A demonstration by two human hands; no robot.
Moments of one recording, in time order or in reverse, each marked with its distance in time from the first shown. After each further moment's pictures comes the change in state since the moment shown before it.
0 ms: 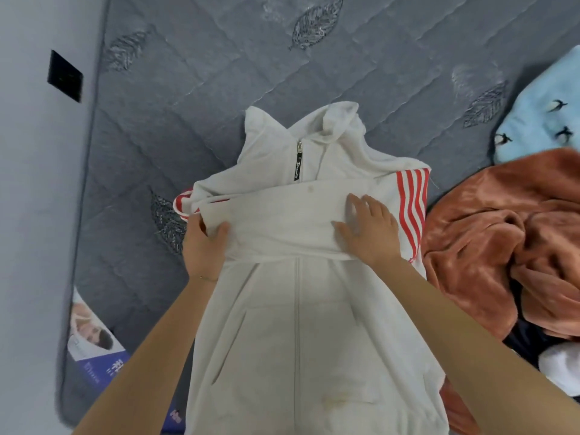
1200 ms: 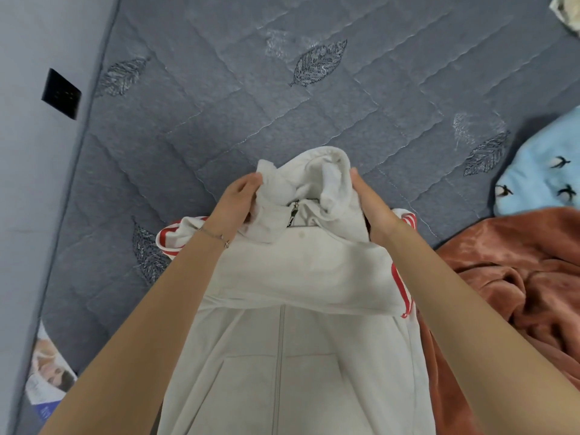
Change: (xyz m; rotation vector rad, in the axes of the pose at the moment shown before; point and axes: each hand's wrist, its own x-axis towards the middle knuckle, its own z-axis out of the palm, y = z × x) left_hand 0.071 0.140 0.050 -0.325 -0.436 -0.035; right_hand 0.123 -0.021 -0.066 1.160 -0.508 0.356
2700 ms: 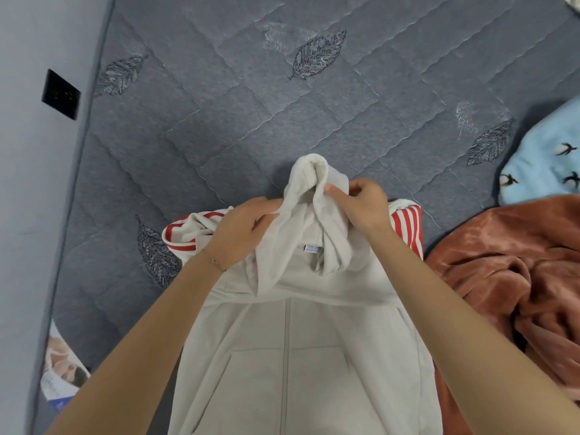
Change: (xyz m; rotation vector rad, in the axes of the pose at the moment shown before) left_hand -0.026 -0.034 -0.012 0.617 -0.152 0.593; right_hand -0.004 0.012 0.025 -0.498 0.516 -0.349
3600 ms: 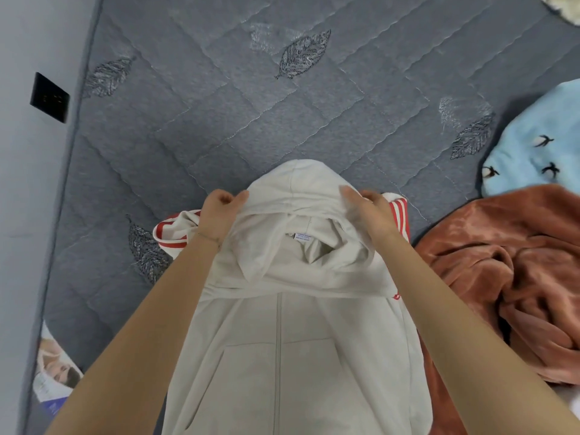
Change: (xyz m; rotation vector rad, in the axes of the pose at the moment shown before) left_hand 0.021 -0.008 0.003 -0.326 0.248 -0.729; right_hand -0.017 0.025 -0.029 0.412 -0.044 0.351
